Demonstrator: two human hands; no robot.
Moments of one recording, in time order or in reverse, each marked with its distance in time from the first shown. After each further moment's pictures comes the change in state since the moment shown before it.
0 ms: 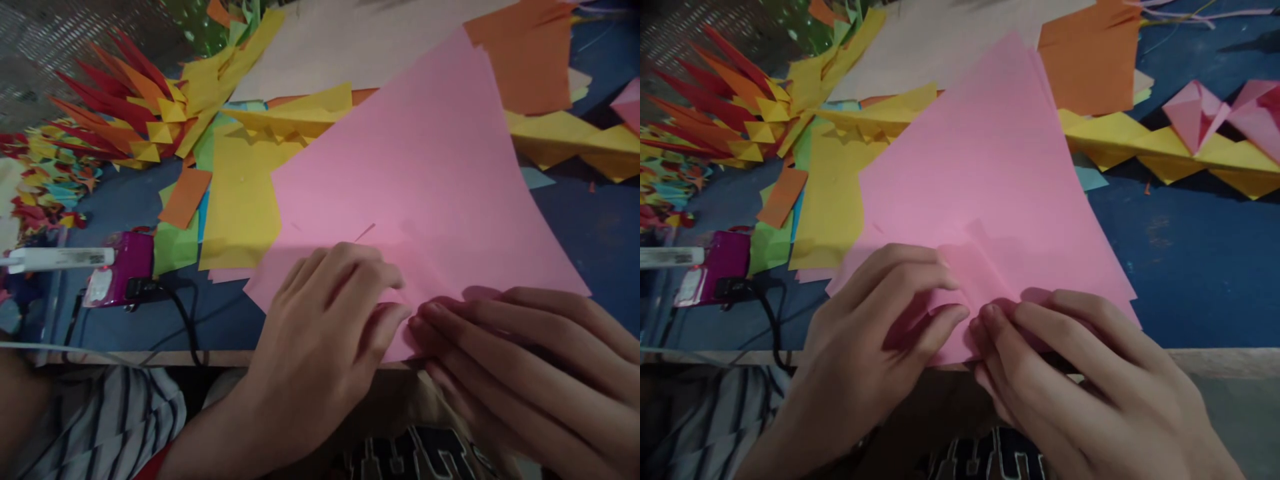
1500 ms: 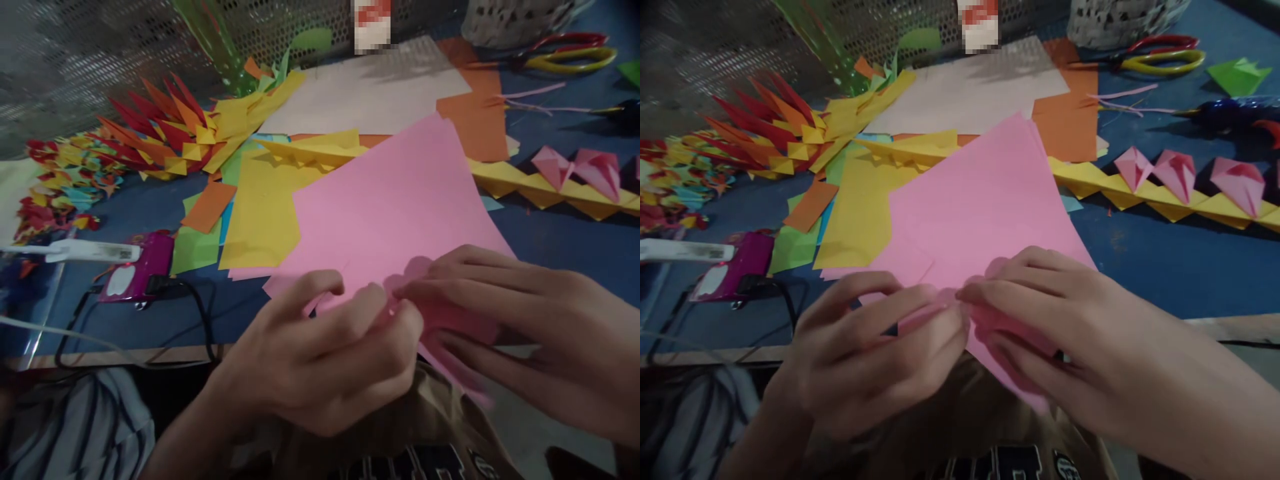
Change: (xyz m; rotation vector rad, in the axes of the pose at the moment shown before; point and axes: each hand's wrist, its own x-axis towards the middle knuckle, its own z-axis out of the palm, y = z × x) left_hand -0.017 -0.030 -0.030 0.499 0.133 0.750; right_hand 0.051 0.017 -0.036 0.177 -0.284 0.061
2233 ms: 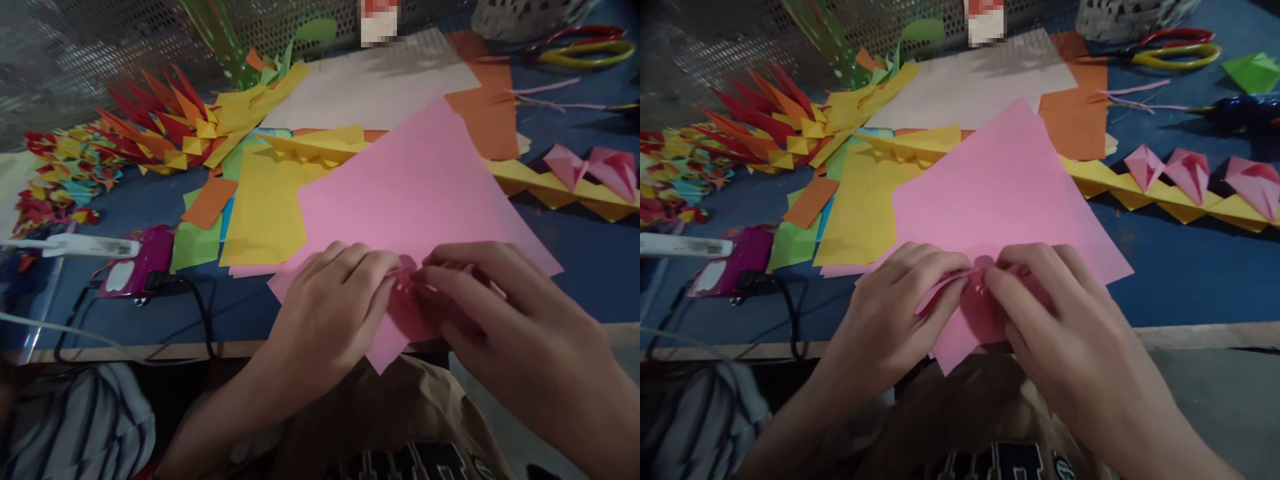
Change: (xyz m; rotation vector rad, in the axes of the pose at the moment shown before) left_hand 0.024 0.015 0.031 -0.455 0.004 -0.661; right_hand -0.002 -0.013 0.035 -0.269 0.232 0.129
